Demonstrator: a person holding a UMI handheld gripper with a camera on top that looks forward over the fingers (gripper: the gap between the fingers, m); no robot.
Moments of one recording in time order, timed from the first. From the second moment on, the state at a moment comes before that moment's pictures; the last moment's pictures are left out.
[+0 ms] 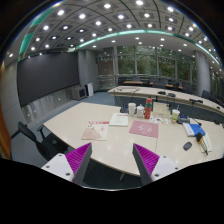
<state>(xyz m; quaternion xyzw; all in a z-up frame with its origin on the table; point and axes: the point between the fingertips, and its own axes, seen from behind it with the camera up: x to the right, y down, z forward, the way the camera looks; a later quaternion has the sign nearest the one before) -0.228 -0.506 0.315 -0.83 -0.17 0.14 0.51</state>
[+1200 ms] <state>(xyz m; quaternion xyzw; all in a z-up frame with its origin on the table) 0.231 -0.132 -0.007 -0.90 0.02 0.01 0.44</state>
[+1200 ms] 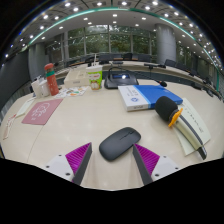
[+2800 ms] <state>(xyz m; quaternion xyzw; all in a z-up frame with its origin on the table) -0.162 0.068 0.012 -0.90 0.01 0.04 0.43</state>
